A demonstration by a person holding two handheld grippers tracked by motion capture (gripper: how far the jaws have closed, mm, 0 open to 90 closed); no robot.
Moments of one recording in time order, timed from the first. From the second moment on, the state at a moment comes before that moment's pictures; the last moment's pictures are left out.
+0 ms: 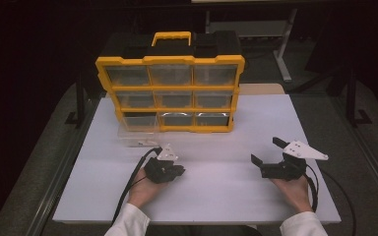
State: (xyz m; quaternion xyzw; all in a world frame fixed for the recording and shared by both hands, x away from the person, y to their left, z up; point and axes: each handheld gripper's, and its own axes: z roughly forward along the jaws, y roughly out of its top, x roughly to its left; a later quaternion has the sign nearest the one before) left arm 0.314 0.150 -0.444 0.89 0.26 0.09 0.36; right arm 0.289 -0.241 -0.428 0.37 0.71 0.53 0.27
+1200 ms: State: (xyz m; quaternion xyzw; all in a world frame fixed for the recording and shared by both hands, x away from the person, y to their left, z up) left arm 0.332 0.190 -0.377 0.87 0.28 0.14 0.38; right arm 0.289 -0.241 -0.428 0.37 0.71 0.53 0.27
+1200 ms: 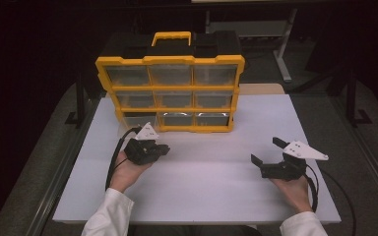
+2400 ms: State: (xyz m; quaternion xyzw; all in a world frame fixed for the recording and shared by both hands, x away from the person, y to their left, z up) left arm 0.369 0.230 -0.337 0.84 0.33 0.19 0.38; right arm 0.289 -0.240 -0.428 0.37 0.71 0.53 0.27
